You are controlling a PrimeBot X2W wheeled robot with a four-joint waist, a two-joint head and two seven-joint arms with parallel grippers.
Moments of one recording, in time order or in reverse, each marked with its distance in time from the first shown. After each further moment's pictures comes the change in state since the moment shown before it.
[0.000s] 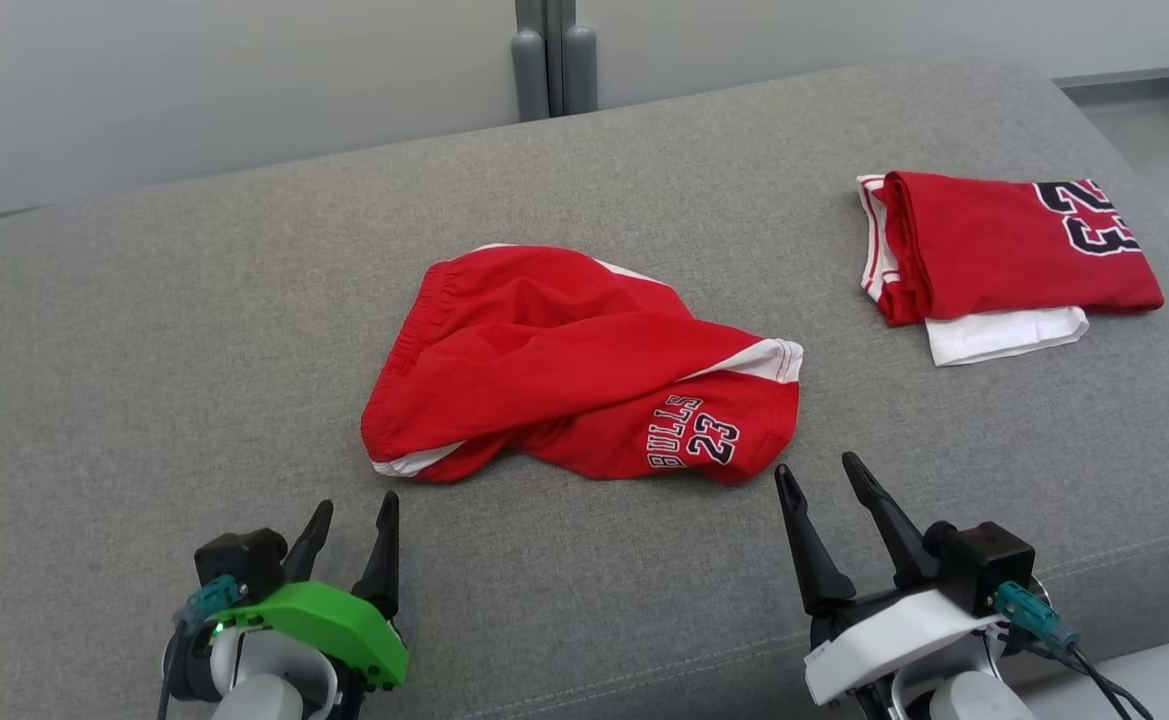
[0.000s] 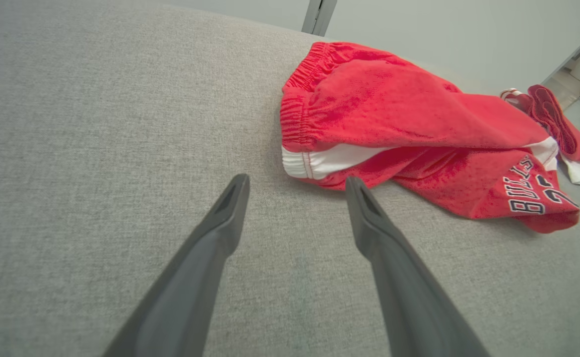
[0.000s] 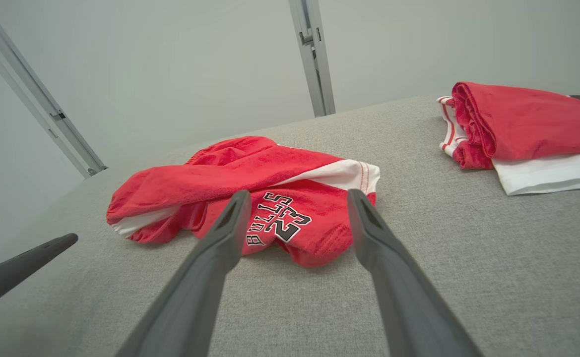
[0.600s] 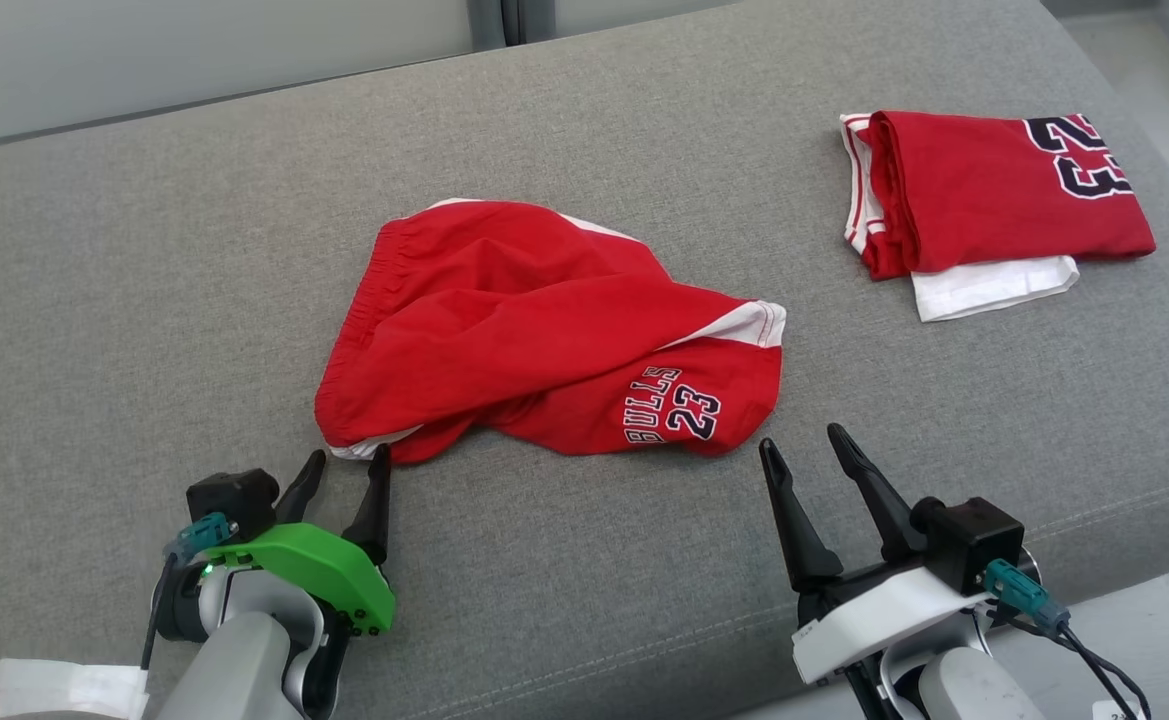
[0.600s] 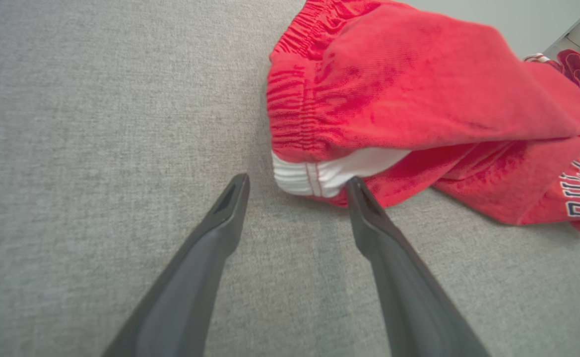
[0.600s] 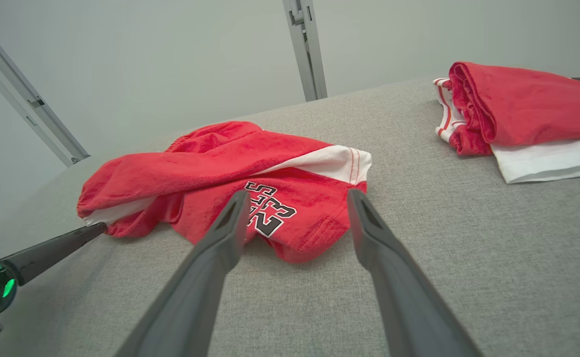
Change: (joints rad) left arm -0.209 0.060 -0.139 0.214 -0.118 -0.005 -0.033; right arm -0.052 0.000 0.025 -0.014 -0.010 0.000 0.000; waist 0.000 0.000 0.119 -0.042
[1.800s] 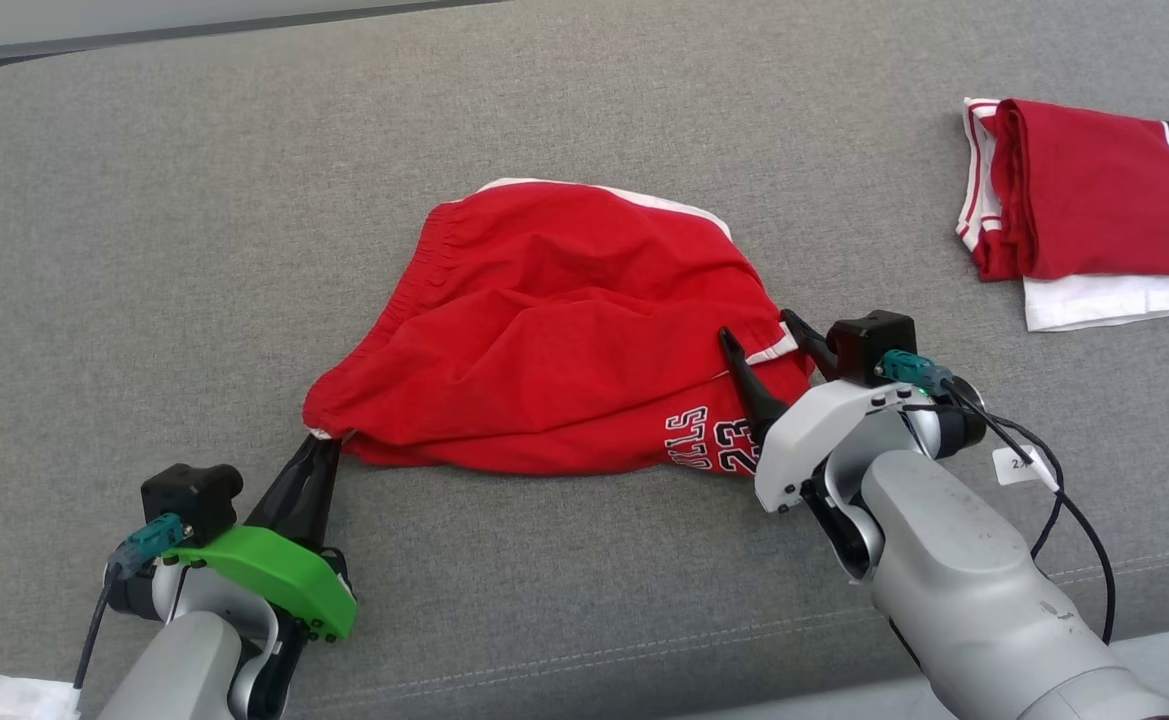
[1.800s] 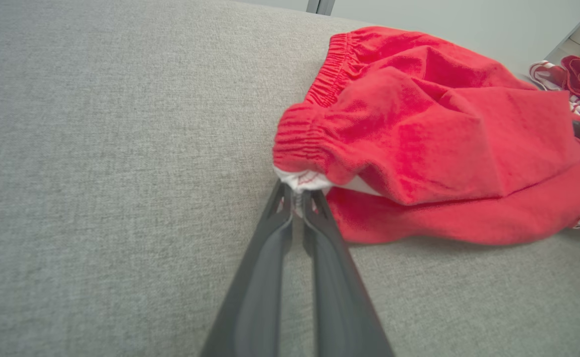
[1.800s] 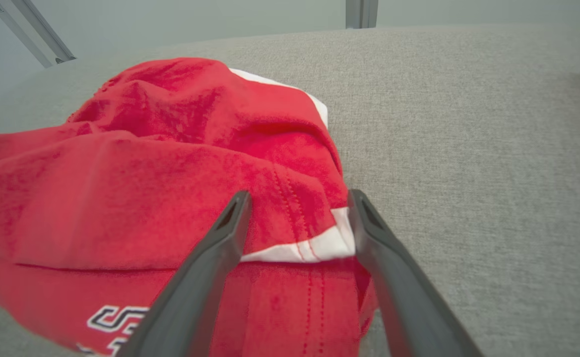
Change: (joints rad) left arm 0.050 0.160 -0.115 -0.227 -0.065 -0.002 -0.016; right arm -0.574 0.001 0.171 0.721 0.107 0.000 0.000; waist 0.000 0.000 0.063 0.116
